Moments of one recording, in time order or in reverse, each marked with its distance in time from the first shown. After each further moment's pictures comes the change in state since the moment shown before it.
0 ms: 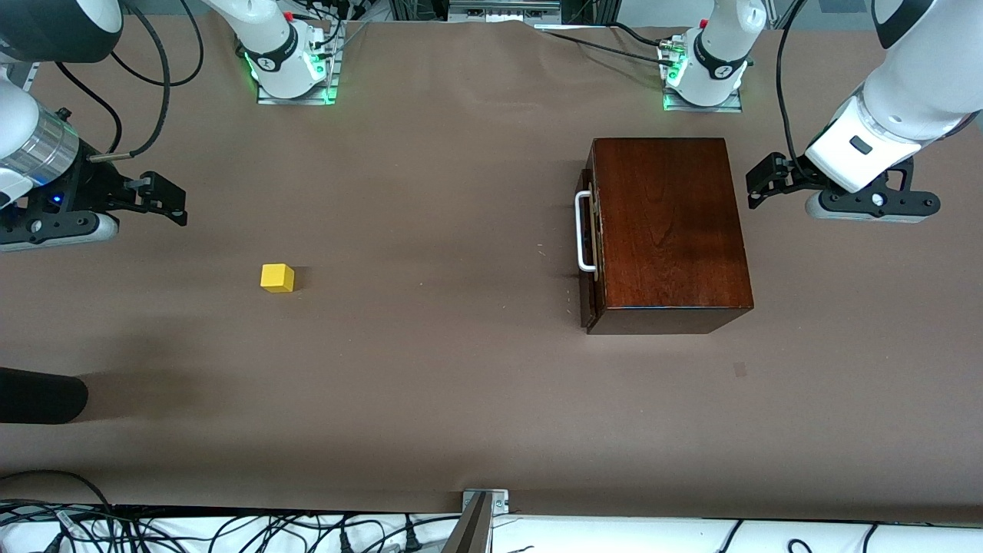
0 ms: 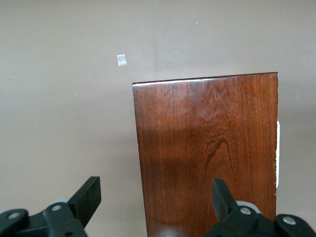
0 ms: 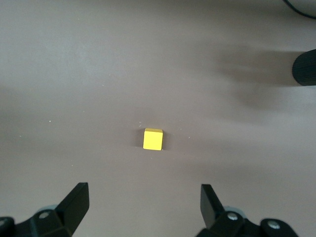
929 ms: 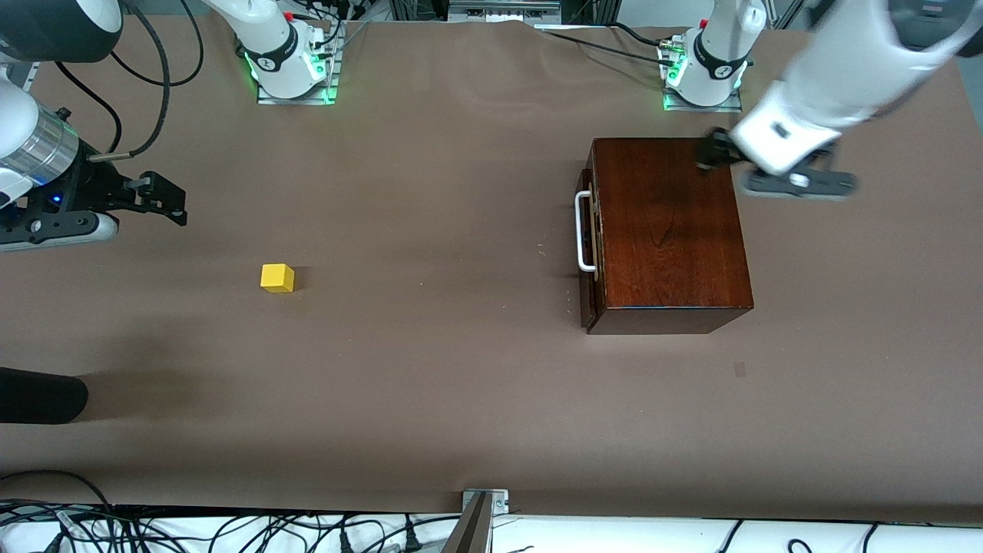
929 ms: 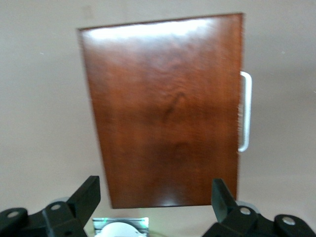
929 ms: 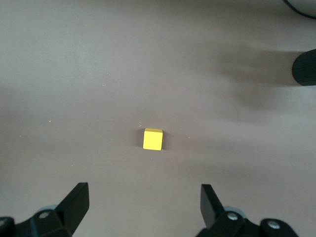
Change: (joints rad) left arm -0.023 0.019 -0.180 0.001 -0.028 -0.126 -0.201; right arm 0.000 0.000 0.000 0.000 0.000 0.000 0.000
